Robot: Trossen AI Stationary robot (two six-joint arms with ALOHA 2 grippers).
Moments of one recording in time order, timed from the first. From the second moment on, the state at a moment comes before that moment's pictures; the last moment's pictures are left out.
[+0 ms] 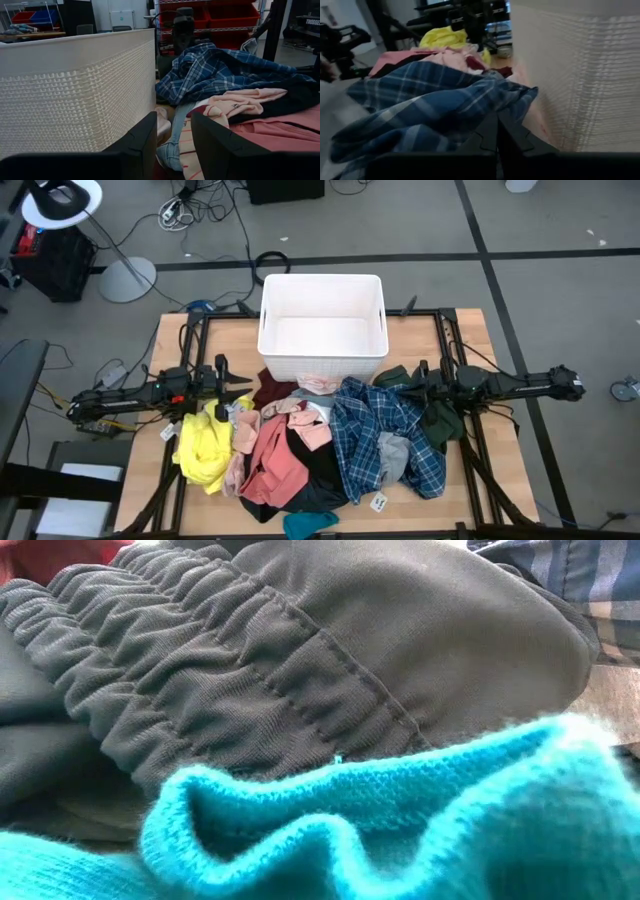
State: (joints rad) left arm 0.11 0.04 0.01 0.04 0.01 0.04; right arm 0.05 0.14 0.07 -0.05 0.11 0.16
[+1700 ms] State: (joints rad) left arm 0.11 0.04 0.01 0.04 0.01 0.05; right arm 0.06 1.08 1.00 -0.84 0.18 0.18
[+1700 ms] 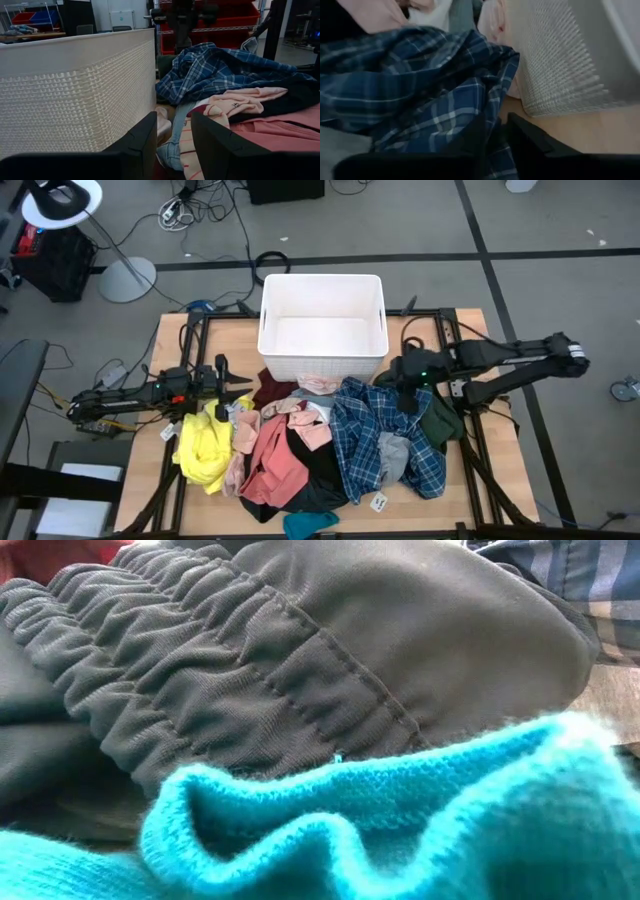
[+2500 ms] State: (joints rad) left arm 0.11 0.04 0.01 0.03 0.01 0.05; right arm 0.07 1.34 1.00 -0.77 0.07 0.17
